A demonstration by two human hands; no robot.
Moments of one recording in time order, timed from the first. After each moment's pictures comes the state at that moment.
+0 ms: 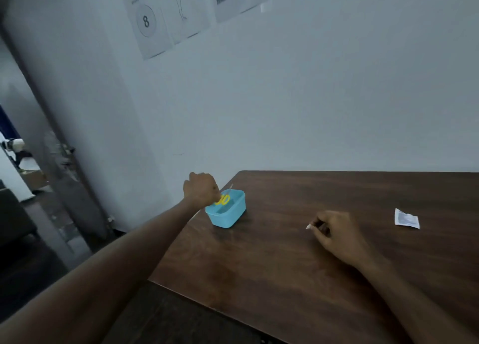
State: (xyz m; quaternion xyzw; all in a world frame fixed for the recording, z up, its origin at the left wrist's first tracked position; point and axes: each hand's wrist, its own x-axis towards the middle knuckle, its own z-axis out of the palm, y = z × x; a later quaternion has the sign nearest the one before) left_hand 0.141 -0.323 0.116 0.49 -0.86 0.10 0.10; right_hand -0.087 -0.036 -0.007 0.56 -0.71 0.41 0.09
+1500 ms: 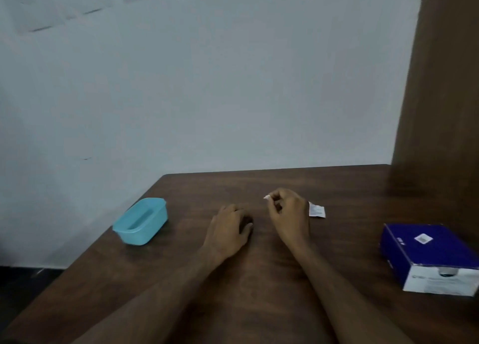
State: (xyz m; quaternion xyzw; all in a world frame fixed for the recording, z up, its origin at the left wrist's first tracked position) left_hand -0.009 -0.165 0.000 0.17 -0.97 -0.06 0.19; right_hand -0.129 -0.024 -0.004 0.34 -0.74 0.55 0.20
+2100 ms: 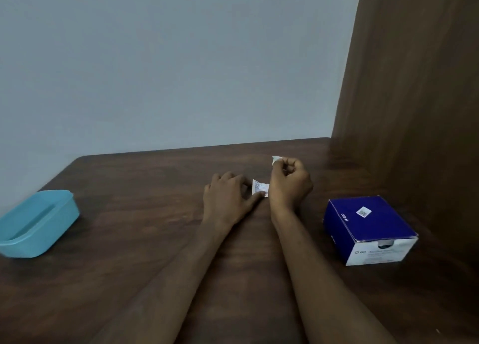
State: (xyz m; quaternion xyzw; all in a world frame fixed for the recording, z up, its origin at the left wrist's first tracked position) left_hand -0.131 -0.088 -0.021 0.16 -0.95 -0.08 0.24; right_hand -0.203 0.023 -0.004 -0.04 -0.68 0.69 0.24
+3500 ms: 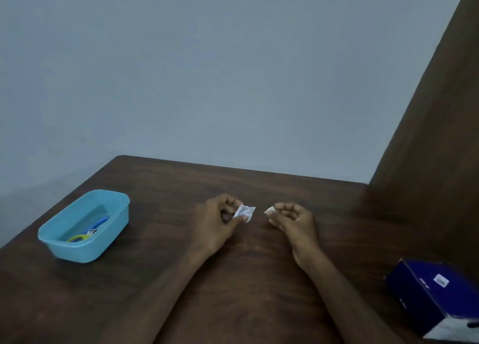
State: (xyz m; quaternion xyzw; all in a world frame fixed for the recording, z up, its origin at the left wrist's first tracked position) left_hand -0.049 -0.225 -0.017 0.13 -0.83 -0.43 0.33; right_hand -0.175 -0.051 -0.025 0.12 -0.66 0.74 -0.08
